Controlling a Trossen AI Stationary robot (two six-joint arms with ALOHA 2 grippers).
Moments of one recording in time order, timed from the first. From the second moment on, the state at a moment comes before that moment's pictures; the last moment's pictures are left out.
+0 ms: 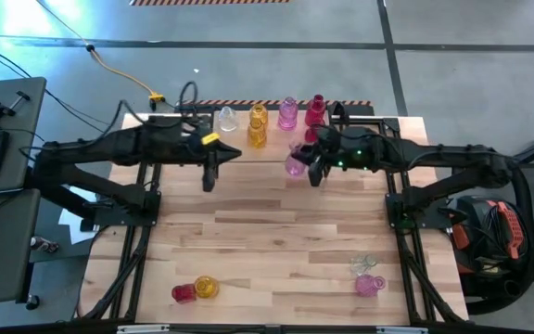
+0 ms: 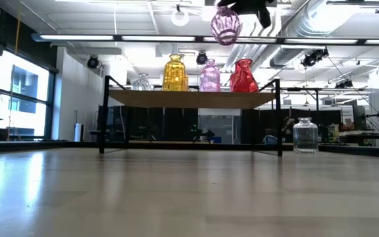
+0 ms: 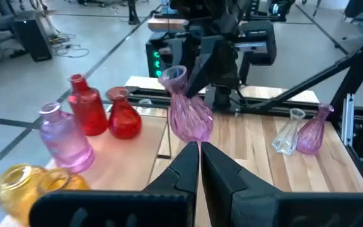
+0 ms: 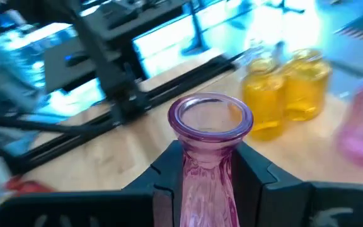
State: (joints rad) left arm 0.05 1.10 1.26 -0.47 -0.14 -0.02; right arm -0.07 1.21 1.13 -0.27 0.21 0.37
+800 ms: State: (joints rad) left arm 0.05 0.96 1.26 -0.67 -0.14 0.03; right arm 0.12 1.44 1.13 -0.04 0.92 0.38
